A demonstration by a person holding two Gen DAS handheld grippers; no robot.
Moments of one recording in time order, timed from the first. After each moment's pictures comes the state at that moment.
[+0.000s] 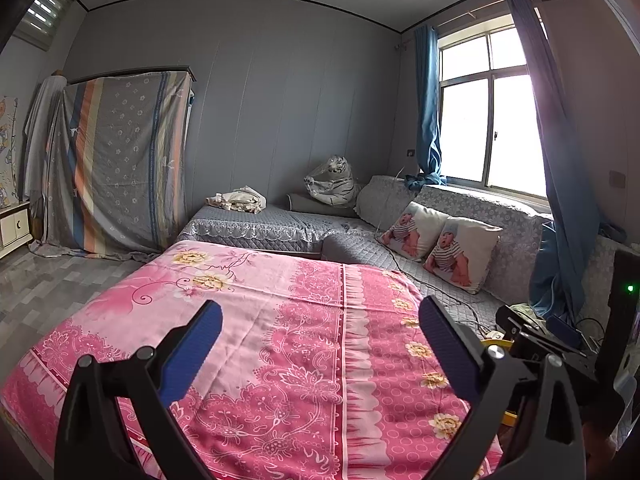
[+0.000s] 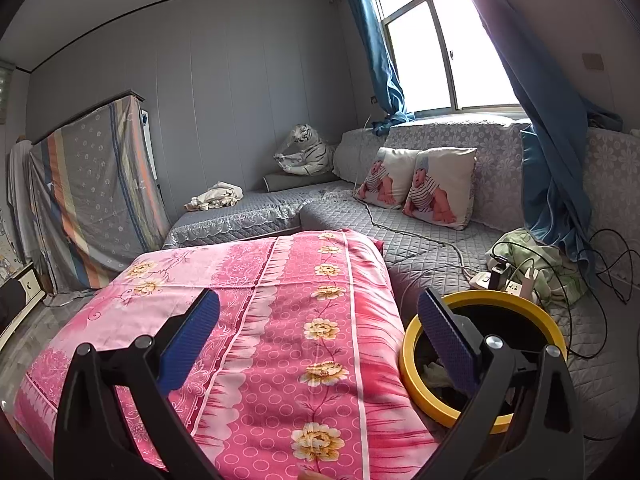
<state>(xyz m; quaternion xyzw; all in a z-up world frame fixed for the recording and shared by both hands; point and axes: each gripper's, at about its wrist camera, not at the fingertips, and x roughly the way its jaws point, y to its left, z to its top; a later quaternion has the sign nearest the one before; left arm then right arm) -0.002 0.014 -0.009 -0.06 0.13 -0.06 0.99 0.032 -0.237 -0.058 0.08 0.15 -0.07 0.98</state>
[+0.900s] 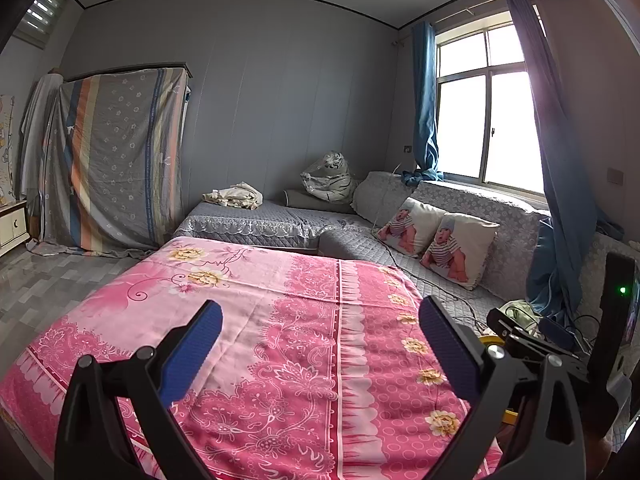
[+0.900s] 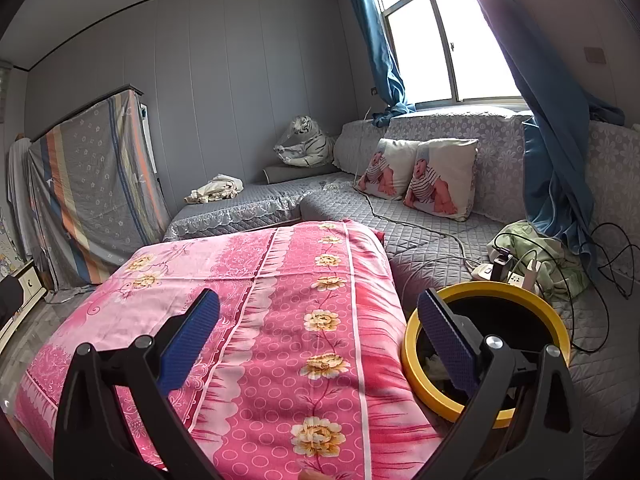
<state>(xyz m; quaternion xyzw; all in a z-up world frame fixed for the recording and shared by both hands) 0.000 0.012 -0.011 -0.06 0.13 -0.07 0.99 0.035 -0.238 -0.064 0.08 0.16 -0.07 0.98</state>
